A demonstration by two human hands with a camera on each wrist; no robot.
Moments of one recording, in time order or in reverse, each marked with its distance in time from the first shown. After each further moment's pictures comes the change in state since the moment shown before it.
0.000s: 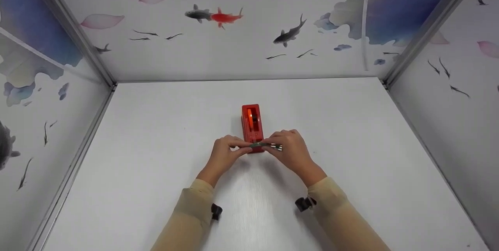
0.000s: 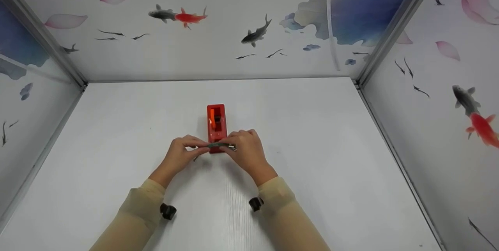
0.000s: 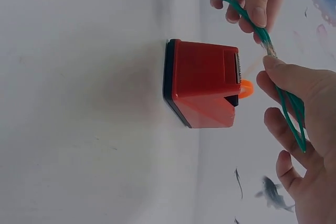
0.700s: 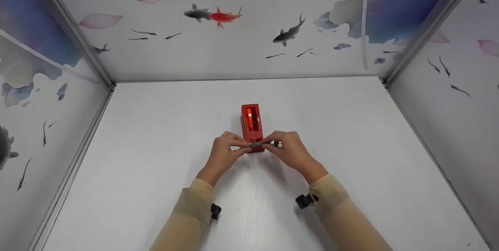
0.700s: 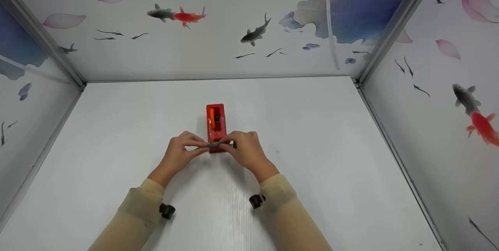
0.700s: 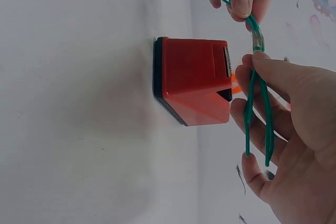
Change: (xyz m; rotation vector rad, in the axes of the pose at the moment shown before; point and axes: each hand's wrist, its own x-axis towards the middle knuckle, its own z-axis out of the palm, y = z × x) left_hand 0.000 0.007 -0.001 0.050 0.056 0.139; right_hand 0.005 0.007 -0.001 0.267 -0.162 0.144
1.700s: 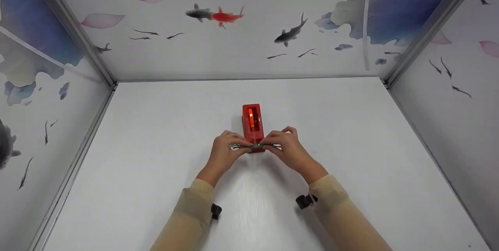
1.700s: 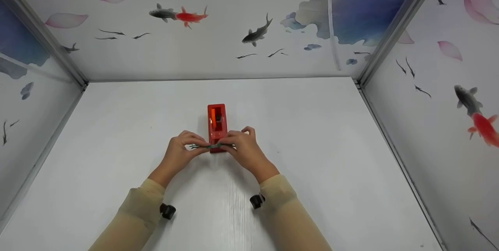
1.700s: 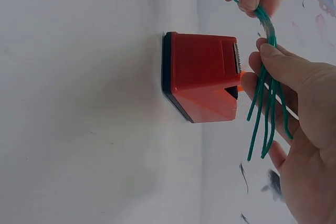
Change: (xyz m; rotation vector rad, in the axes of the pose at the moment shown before) left_hand 0.000 -0.001 0.000 0.018 0.034 0.023; right_hand 0.001 0.000 0.002 -0.108 -0.003 -0.159
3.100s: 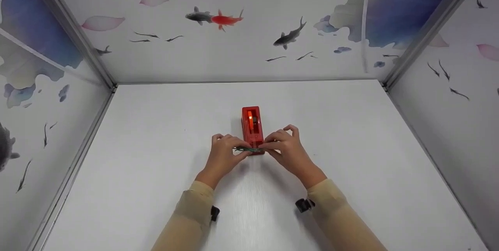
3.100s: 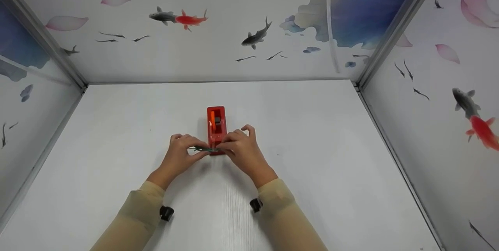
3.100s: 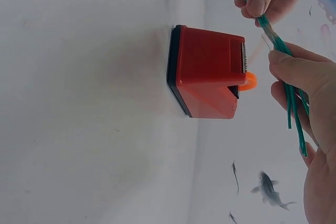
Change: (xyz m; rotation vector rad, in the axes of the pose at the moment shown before) left_hand -0.001 -0.002 0.002 0.340 0.001 0.102; right_hand -0.005 -0.003 0.001 -0.263 0.221 -0.231
